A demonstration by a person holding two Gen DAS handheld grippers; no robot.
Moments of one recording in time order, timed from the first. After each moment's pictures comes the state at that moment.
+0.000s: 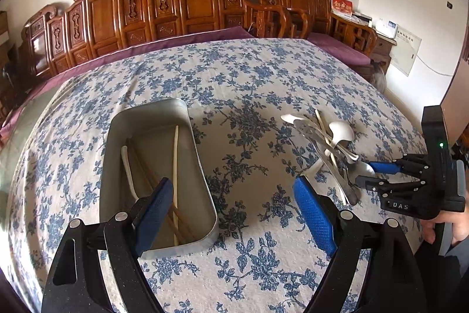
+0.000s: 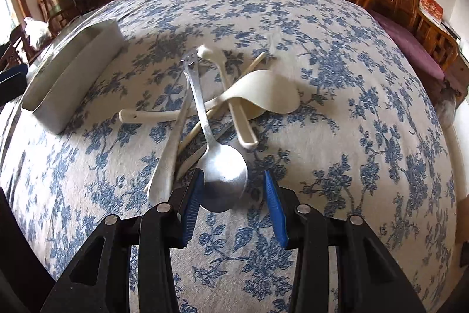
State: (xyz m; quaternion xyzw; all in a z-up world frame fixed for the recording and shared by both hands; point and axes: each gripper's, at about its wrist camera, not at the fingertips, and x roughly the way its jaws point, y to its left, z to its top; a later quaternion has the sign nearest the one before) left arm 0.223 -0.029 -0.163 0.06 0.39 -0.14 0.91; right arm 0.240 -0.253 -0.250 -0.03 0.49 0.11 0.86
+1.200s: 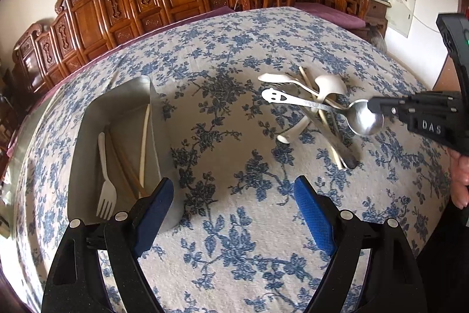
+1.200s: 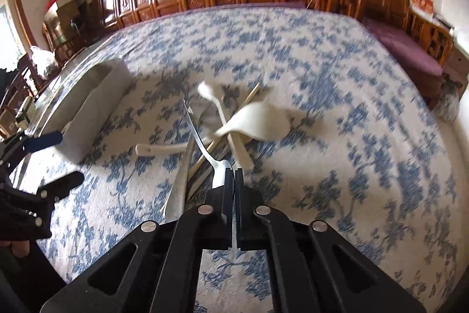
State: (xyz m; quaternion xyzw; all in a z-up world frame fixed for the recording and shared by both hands) left arm 0.204 -0.078 -0.201 0.13 0.41 -0.13 0.89; right arm 0.232 -0.274 -0.219 0.03 0.43 0.11 0.90
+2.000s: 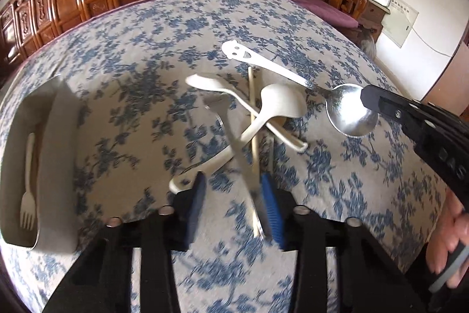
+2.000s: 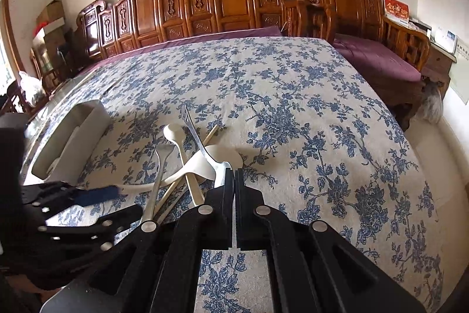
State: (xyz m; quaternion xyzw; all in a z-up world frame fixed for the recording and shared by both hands) left arm 0.258 -0.169 -0.226 0.06 0.48 -0.16 0.86; right arm 0.241 -0.314 -0.198 0.05 0.38 0.06 0.92
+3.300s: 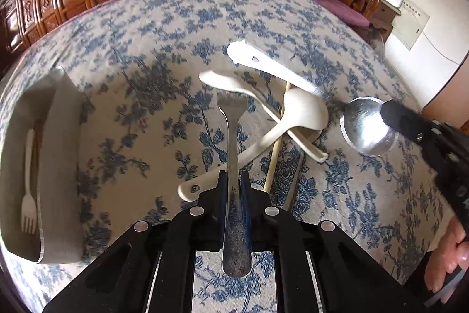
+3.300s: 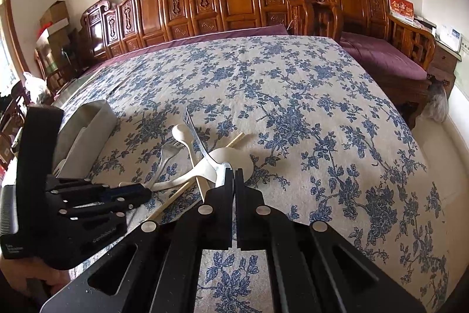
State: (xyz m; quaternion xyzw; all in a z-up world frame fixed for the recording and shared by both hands) left arm 0.274 -0.157 -0.225 0.05 0.50 -0.15 0.85; right arm 0.243 -0.299 -0.197 0.04 0.39 0.08 0.92
